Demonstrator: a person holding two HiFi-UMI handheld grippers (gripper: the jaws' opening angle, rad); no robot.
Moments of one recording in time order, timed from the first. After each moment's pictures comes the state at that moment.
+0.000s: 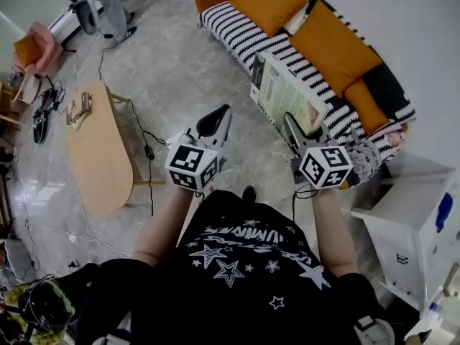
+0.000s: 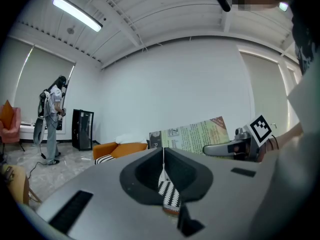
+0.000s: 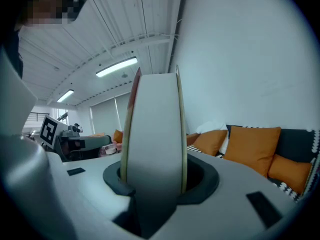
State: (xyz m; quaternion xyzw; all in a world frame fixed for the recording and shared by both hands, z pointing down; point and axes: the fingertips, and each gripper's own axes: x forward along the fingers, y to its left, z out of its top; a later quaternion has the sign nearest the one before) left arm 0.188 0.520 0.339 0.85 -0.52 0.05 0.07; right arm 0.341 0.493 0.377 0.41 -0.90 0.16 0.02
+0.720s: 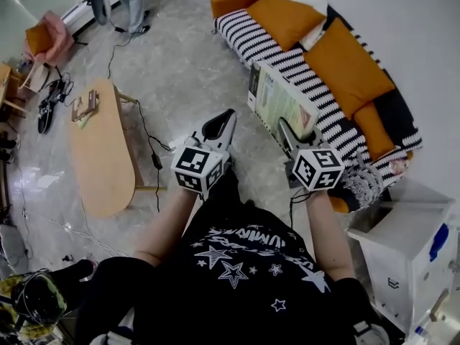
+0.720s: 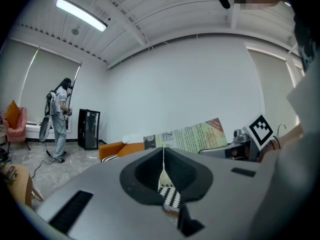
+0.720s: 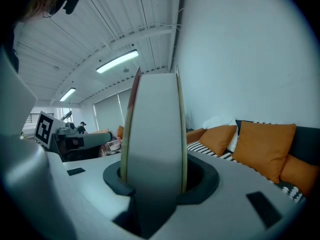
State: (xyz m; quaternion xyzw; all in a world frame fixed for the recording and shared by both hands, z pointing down) left arm 0.152 0.462 0.343 0.83 -0.55 0.05 0.08; right arm 0.282 0.427 0.388 0.38 -0.91 0.18 0.05
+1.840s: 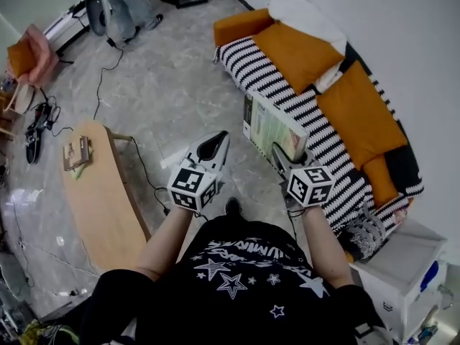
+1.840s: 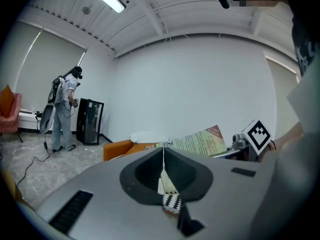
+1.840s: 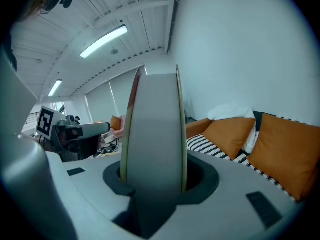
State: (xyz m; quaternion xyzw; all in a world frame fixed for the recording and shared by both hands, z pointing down) left arm -0.029 0.223 0.369 0.84 -0.53 0.04 0.13; right arm 0.113 0.198 0.430 0.38 -0.89 0.22 0.13
